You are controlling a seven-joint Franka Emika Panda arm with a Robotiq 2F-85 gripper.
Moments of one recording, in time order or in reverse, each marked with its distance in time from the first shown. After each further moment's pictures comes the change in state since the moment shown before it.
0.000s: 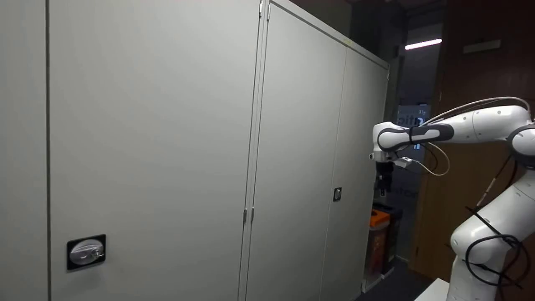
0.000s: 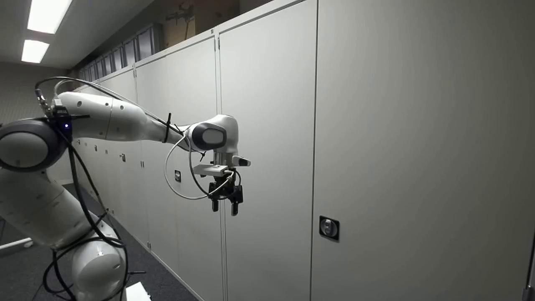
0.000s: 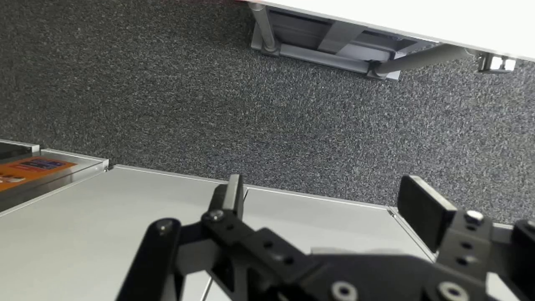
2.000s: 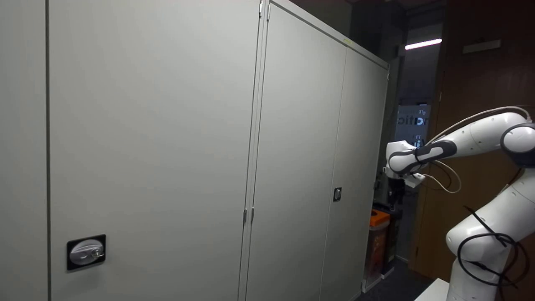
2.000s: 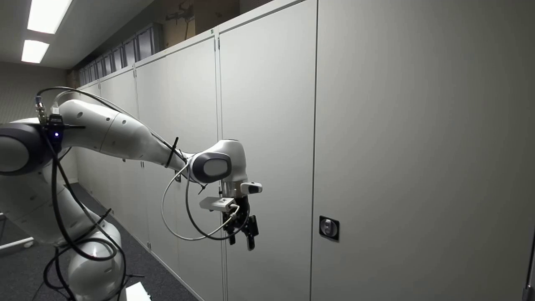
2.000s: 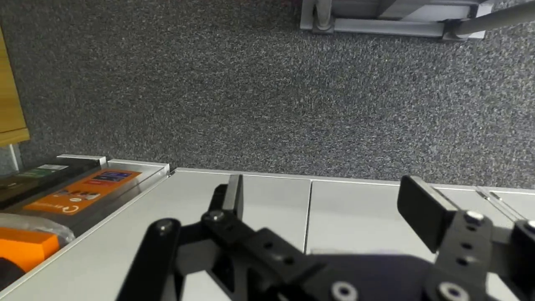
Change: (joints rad) arm -0.136 0.001 -0.112 -0.217 -0.177 0.357 0.035
